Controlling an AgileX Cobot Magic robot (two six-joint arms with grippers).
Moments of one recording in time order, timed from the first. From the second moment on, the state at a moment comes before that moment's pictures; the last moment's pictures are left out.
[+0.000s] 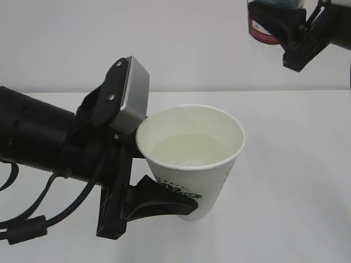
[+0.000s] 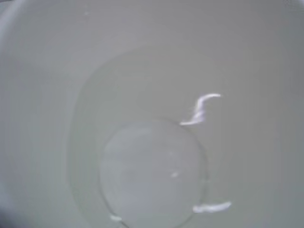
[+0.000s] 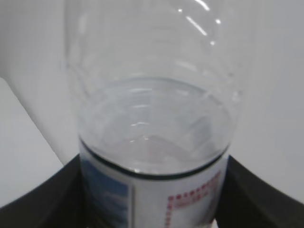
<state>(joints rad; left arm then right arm) -0.64 1.51 -0.82 1.72 -0.72 -1.16 0.14 1.32 -0.77 -0.84 -0.74 0.12</state>
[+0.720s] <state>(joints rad) -0.64 1.51 -0.82 1.68 -0.72 -1.16 0.14 1.37 -0.77 -0.51 -0.61 0.09</state>
